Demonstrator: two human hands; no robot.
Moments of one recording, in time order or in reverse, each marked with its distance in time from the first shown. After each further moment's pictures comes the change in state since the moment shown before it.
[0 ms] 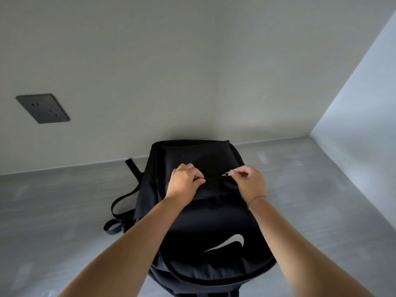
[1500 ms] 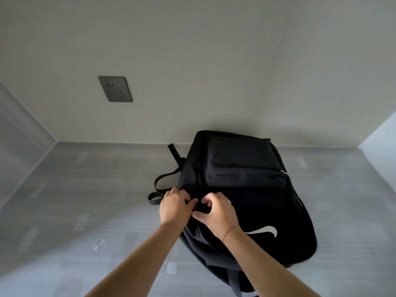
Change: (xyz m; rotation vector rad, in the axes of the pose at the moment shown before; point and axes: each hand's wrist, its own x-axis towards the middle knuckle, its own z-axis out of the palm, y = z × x) left_hand -0.127 -0.075 -0.027 0.164 0.086 -0.527; right_hand -0.150 -0.045 0.100 -0.311 -0.504 -0.280
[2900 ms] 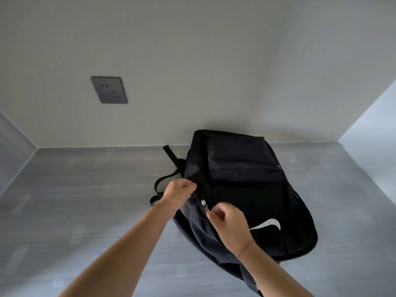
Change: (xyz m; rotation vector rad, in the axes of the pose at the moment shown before) left_hand 0.040 -0.010 -0.032 -0.716 -0.376 -0.125; right_hand -0.042 -0.027 -0.001 0.179 0.111 0.076
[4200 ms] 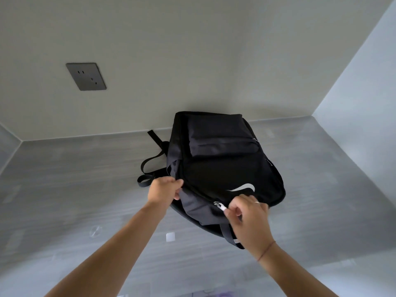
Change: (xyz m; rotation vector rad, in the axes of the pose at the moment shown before) left_hand -0.078 -0.007 0.012 -0.056 0.106 -0.131; right_hand -0.092 0.051 -0.055 -0.303 0.282 -0.126
